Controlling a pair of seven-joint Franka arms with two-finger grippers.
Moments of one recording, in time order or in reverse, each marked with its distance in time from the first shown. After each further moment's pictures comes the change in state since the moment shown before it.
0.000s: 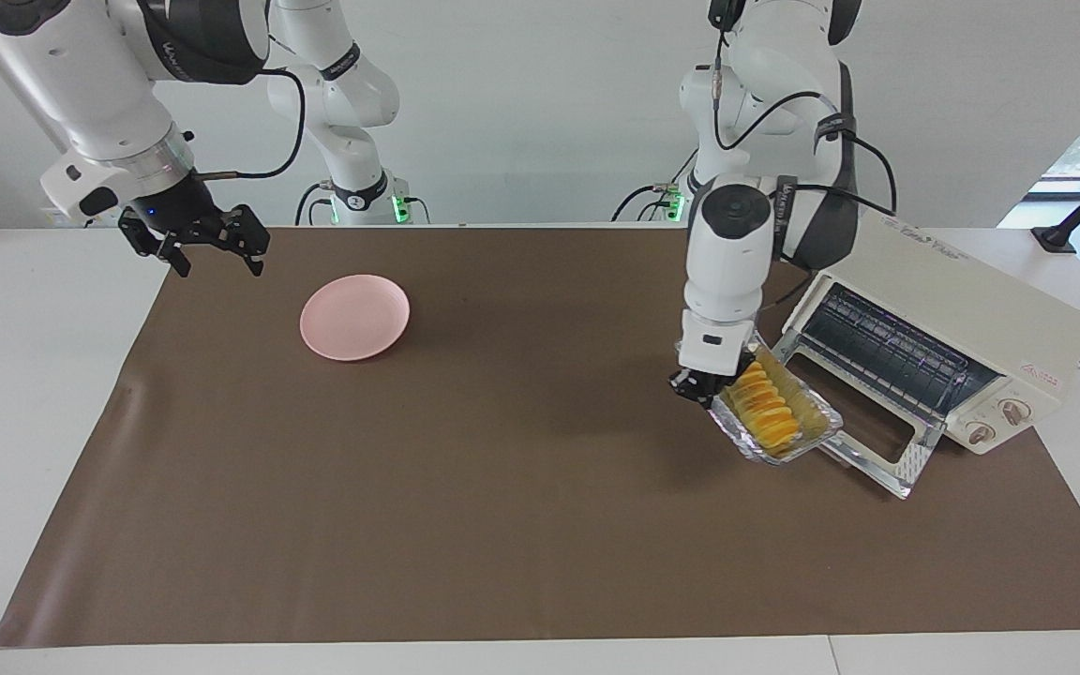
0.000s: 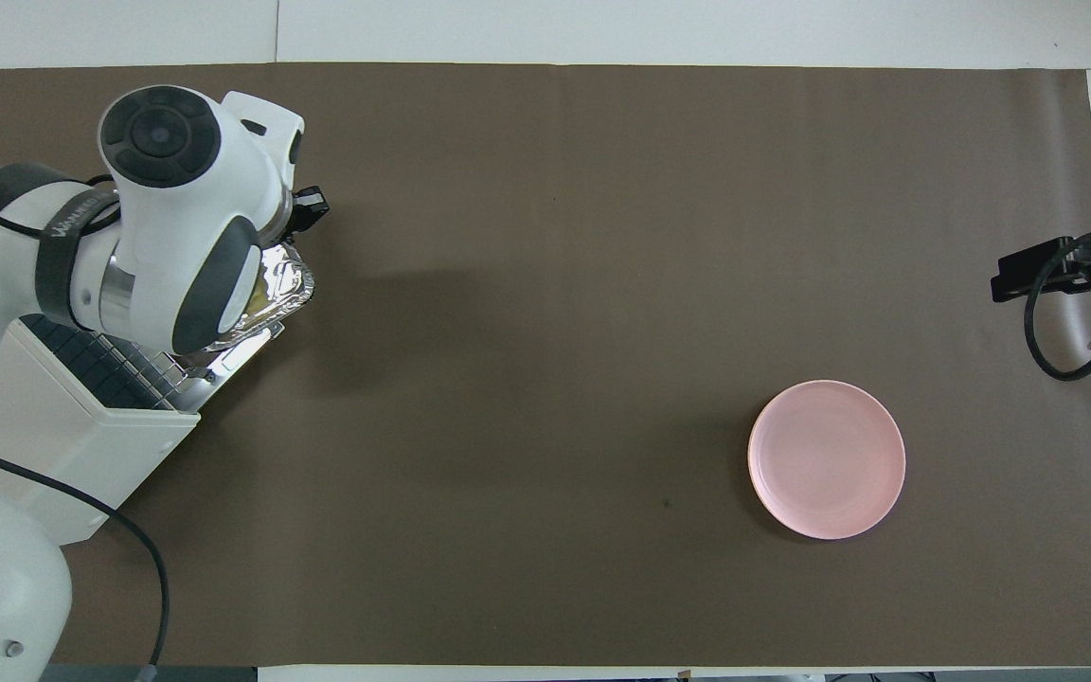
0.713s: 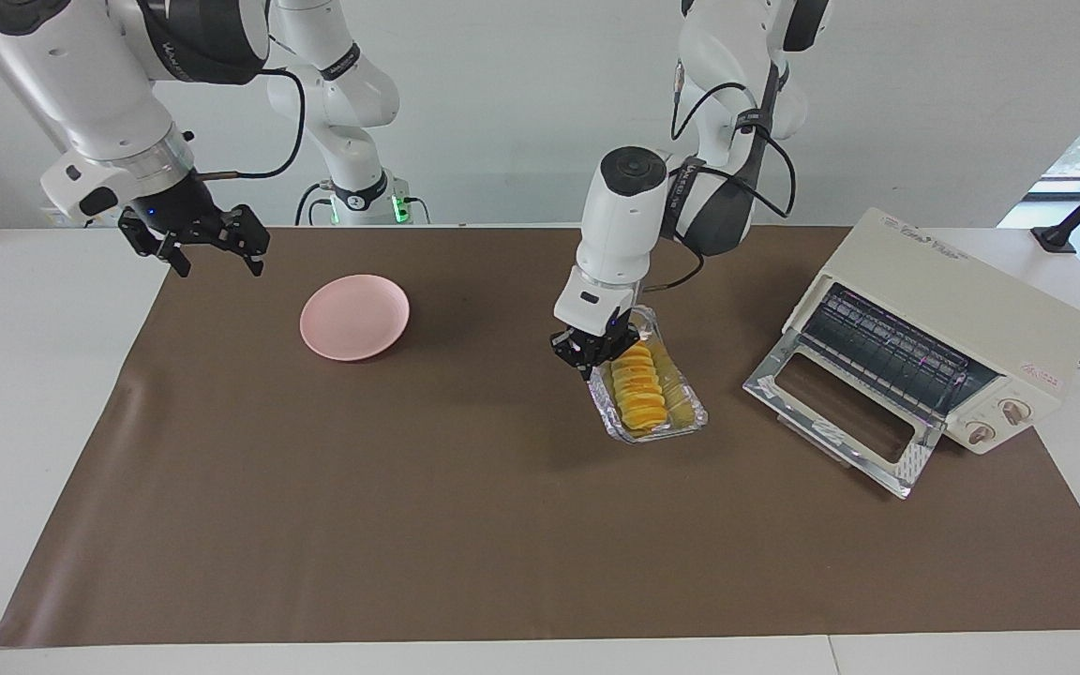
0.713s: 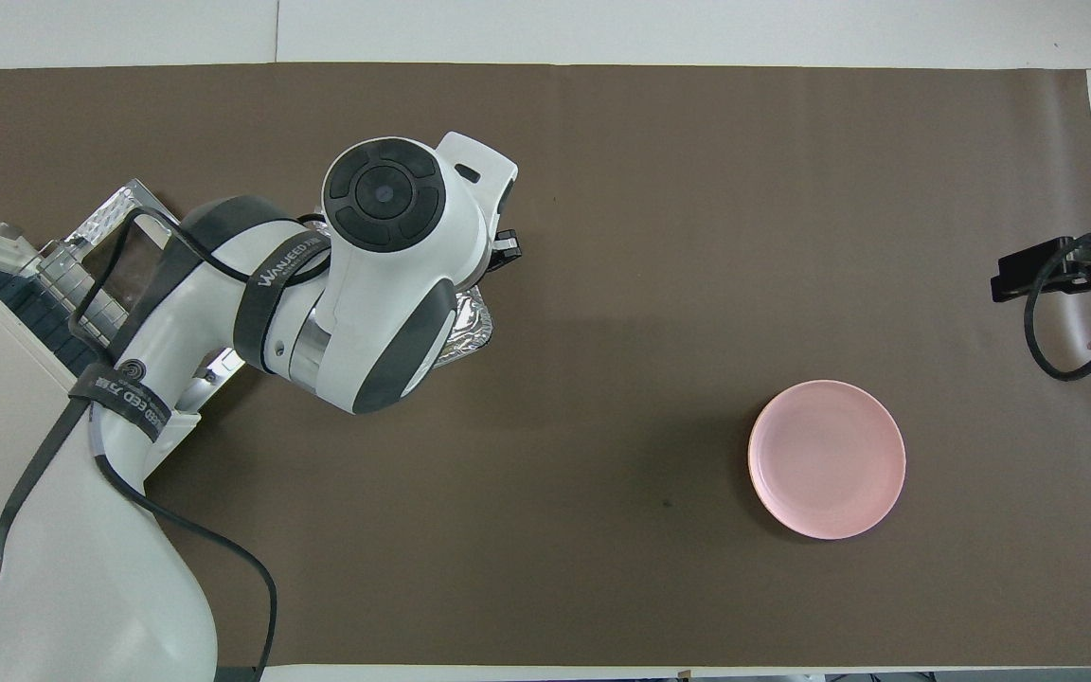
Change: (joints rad) left arm -0.159 0.033 -0.001 0.050 -0.150 0.059 0.057; right arm 0.000 0.000 0.000 0.000 0.000 0.000 0.000
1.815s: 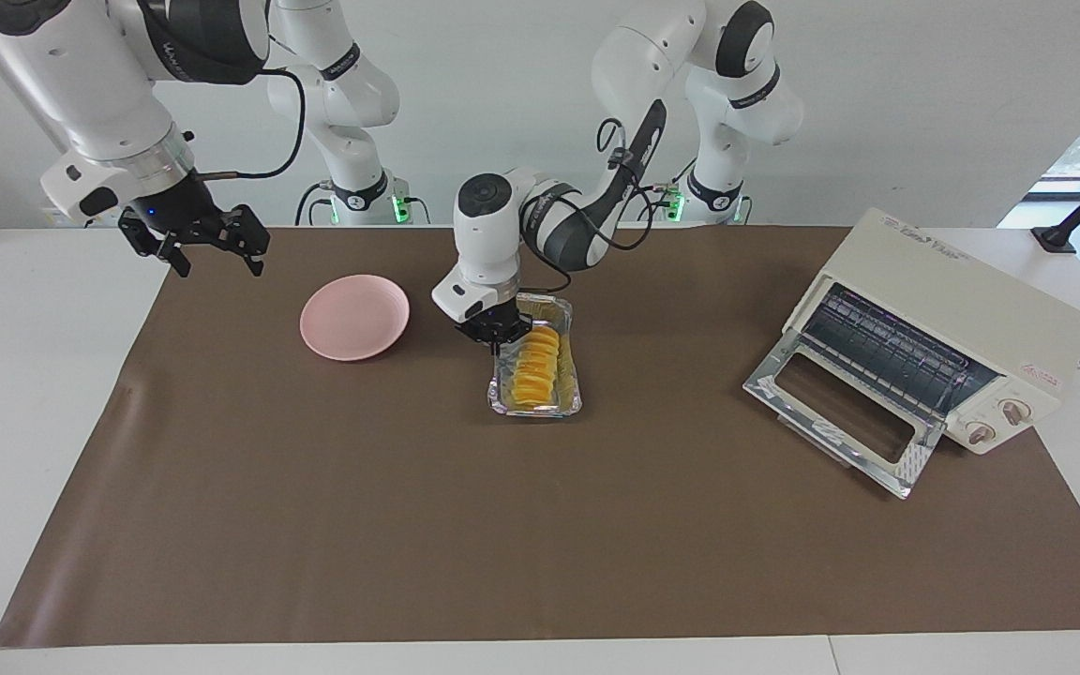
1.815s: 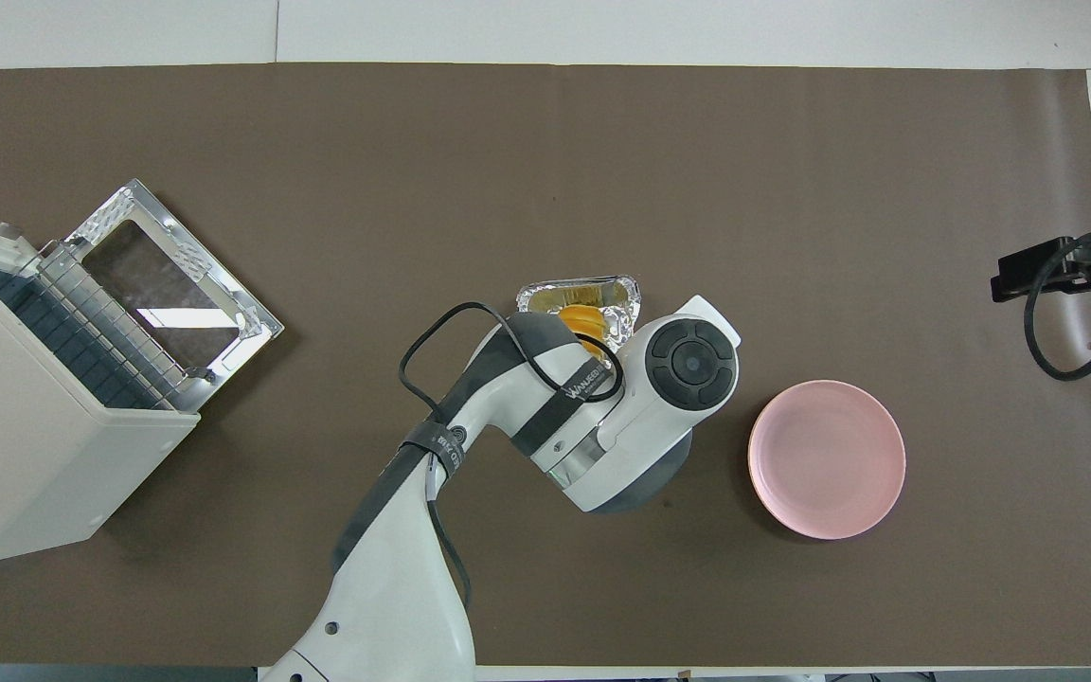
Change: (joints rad) left arm -0.272 0.235 0.008 0.111 0.002 -0.013 -0.008; right arm 0.000 0.000 0.000 0.000 0.000 0.000 0.000
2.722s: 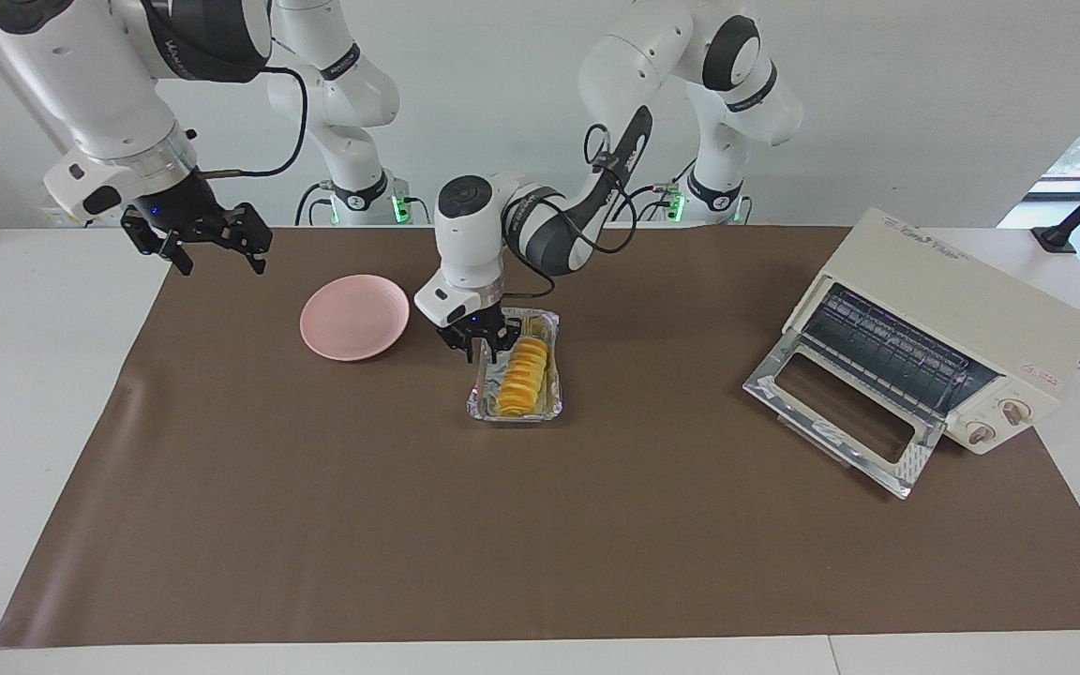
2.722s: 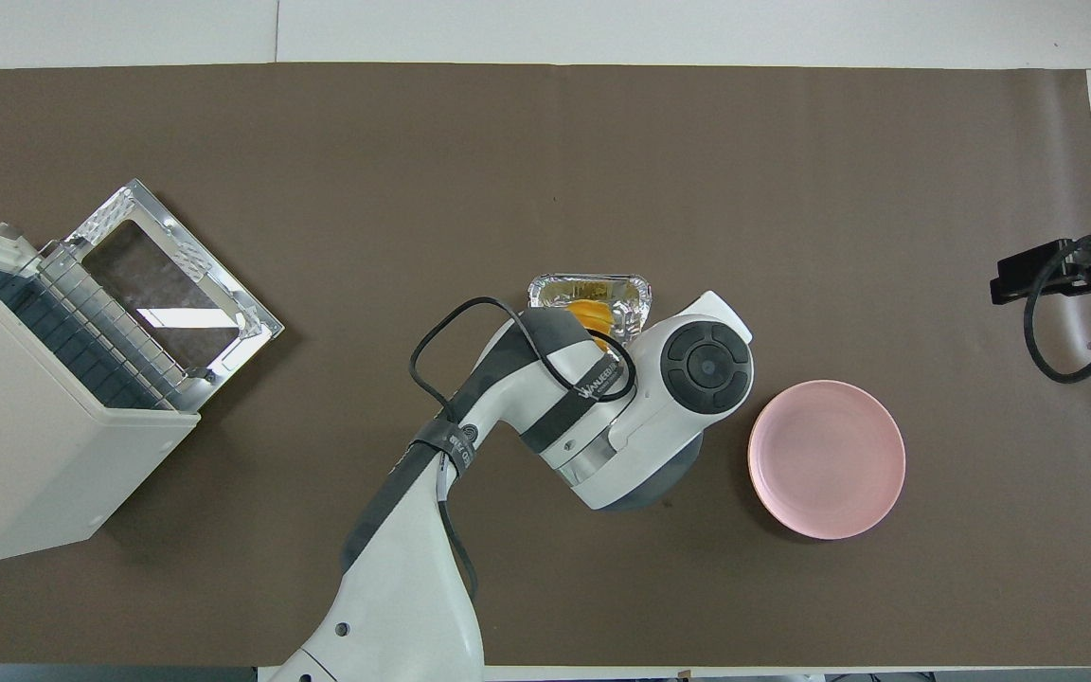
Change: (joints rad) left arm 0.028 0.008 0.030 0.091 -0.003 -0.004 -0.003; right arm 0.021 -0.003 0.010 0.000 0.000 -0.007 0.000
